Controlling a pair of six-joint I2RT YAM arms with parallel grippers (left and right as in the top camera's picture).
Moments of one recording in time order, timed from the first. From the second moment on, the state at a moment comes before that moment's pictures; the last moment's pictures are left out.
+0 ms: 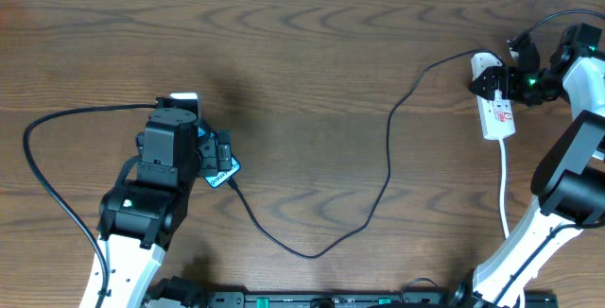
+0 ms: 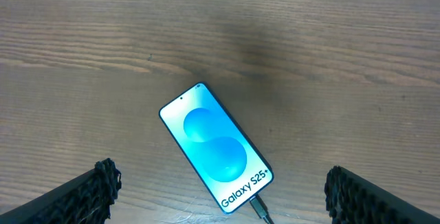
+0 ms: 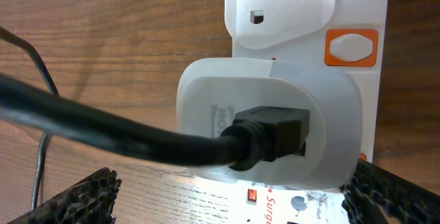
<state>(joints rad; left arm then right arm) -0.22 0.98 0.88 -0.73 -0.19 -0.17 -0.42 2.21 1.72 -0.91 -0.50 -0.38</state>
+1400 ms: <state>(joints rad) -0.22 0.98 0.88 -0.73 -0.19 -0.17 -0.43 2.18 1.66 -0.82 -0.57 -0.35</state>
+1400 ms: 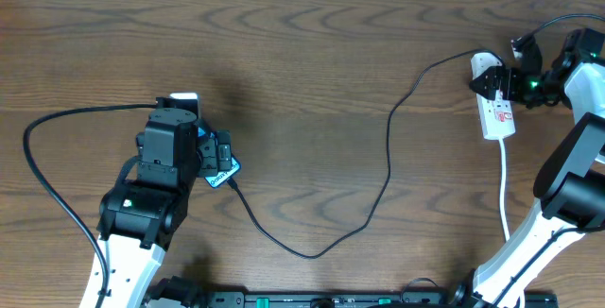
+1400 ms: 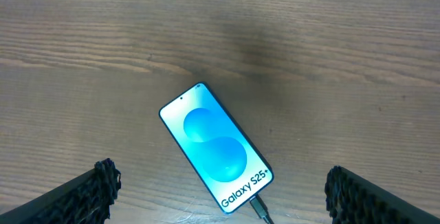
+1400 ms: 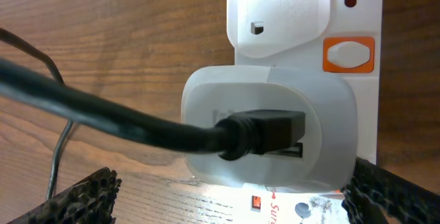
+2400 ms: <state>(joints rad) -0.22 0.98 0.88 -0.73 -0.19 -0.17 -0.43 2.18 1.65 -0.81 -0.58 -0.32</state>
